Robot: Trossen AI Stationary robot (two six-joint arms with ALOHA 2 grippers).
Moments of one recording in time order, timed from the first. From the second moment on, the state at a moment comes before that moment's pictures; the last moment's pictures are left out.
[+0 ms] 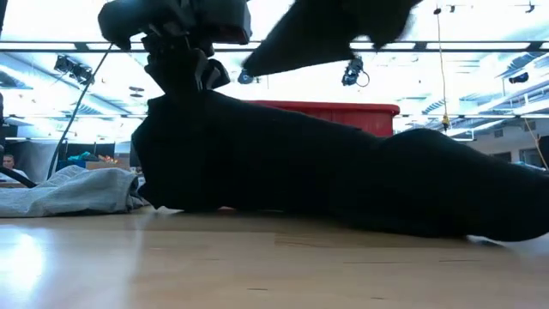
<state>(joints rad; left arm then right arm) -0.22 1.66 1.25 -0.79 -0.12 -0.13 0.60 2.00 1.31 -0.03 0.94 0.04</state>
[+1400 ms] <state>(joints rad) -0.44 1.59 1.24 -0.66 -0.18 -0.37 0.53 2.10 1.34 -0.67 1.04 0.88</state>
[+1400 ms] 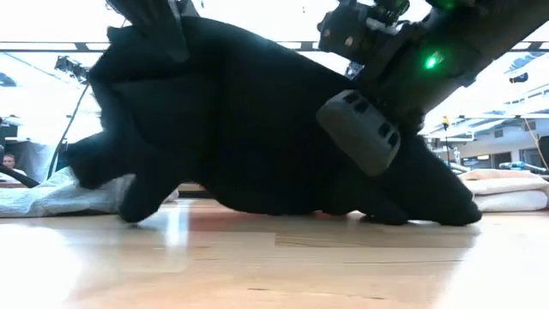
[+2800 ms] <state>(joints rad) -0.69 1.62 1.24 -0.72 -0.66 -0.70 0.52 2.06 1.81 -1.31 1.18 0.64</state>
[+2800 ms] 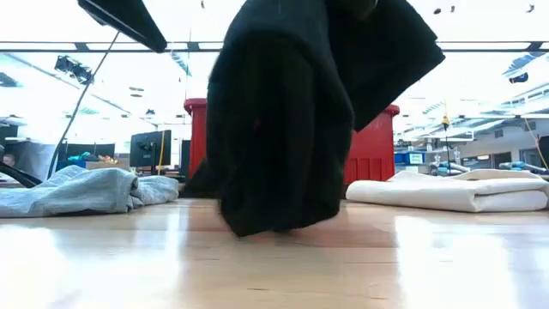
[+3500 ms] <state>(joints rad) -0.78 1.62 1.07 -0.69 -0.99 -0.84 0.58 1.68 1.34 -1.47 1.46 0.89</state>
